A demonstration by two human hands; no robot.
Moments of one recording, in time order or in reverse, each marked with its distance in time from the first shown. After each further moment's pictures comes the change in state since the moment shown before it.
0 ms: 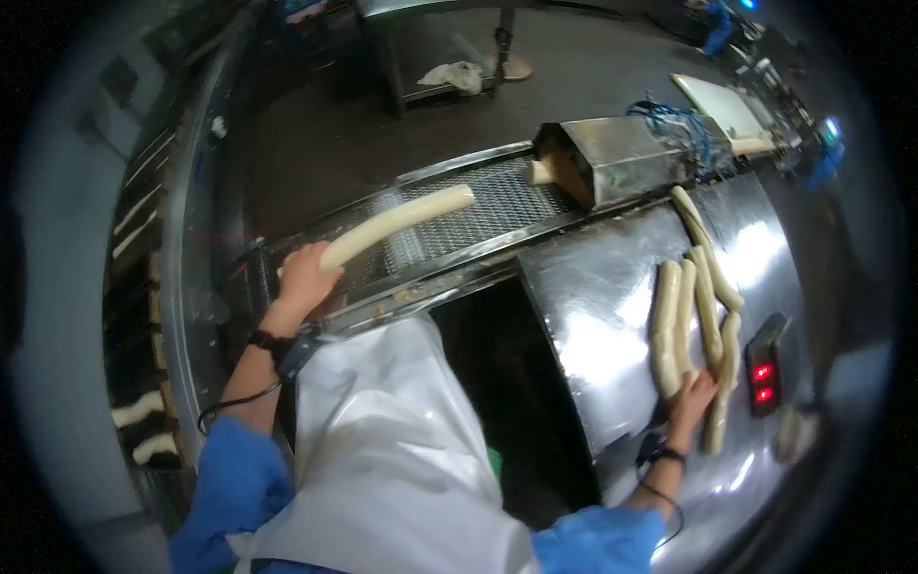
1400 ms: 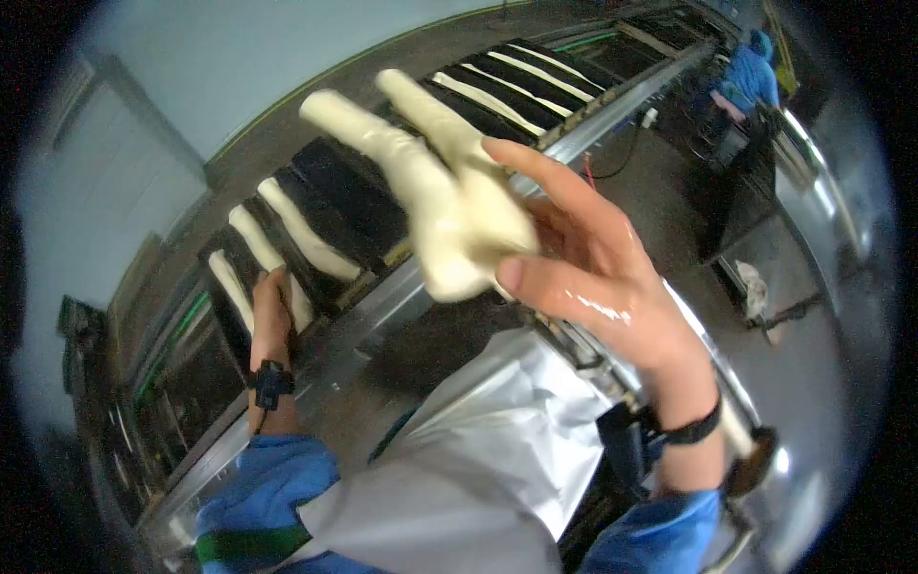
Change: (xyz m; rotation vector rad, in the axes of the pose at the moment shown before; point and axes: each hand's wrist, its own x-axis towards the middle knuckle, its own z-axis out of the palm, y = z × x) left_hand -0.368 -0.321 -0.121 -1.122 1.346 -1.206; right_hand -0.112 -0.809 -0.432 1.641 -1.607 -1.623
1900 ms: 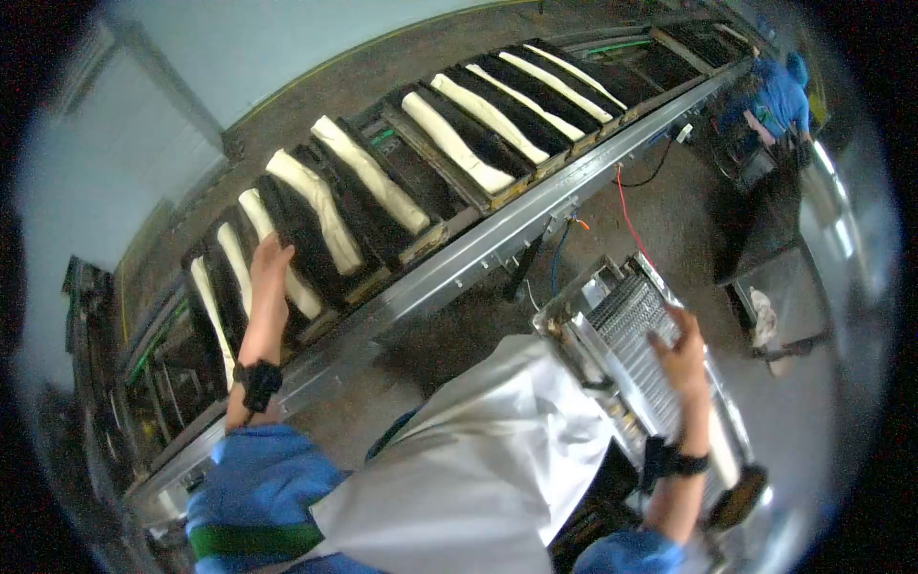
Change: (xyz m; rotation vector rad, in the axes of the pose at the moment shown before) left_hand -0.004 0.012 0.100 0.231 0.085 0.272; right_hand -0.109 0.176 -0.209 -0.729 0.503 0.611
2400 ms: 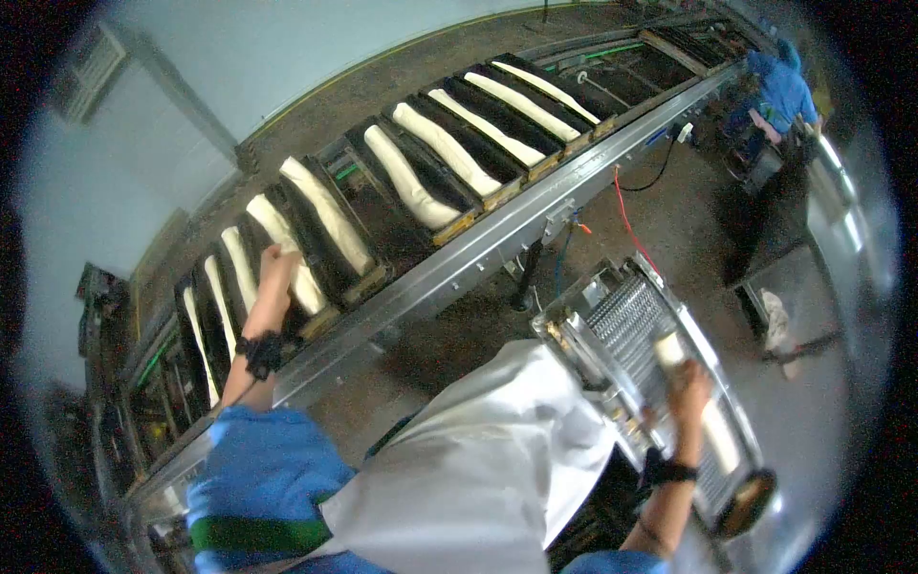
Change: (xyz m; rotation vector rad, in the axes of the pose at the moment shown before) left_hand 0.040 0.004 0.064 0.306 0.069 -0.265; right_hand 0.054 0.202 -0.047 -0.700 0.060 0.054
